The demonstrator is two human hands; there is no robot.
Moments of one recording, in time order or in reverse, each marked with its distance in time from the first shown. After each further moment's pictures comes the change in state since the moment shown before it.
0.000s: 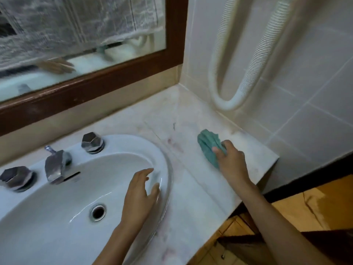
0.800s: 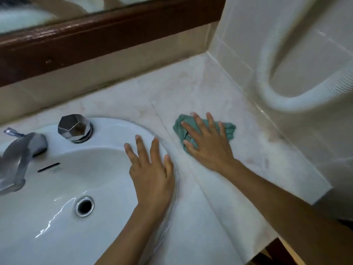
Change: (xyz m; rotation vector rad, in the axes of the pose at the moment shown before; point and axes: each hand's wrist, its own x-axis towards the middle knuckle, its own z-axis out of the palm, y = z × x) left_hand 0.090 0.002 0.070 0.386 0.086 -0.268; right_hand 0.126 0.010 0.138 -0.695 -0.388 -0.633
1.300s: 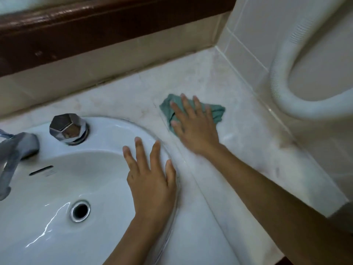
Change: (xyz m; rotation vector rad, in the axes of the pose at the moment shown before) left_hand 0.003 0.003 0.000 0.028 0.043 0.028; right_hand 0.068 -0.023 -0.009 0.063 0.067 -0.023
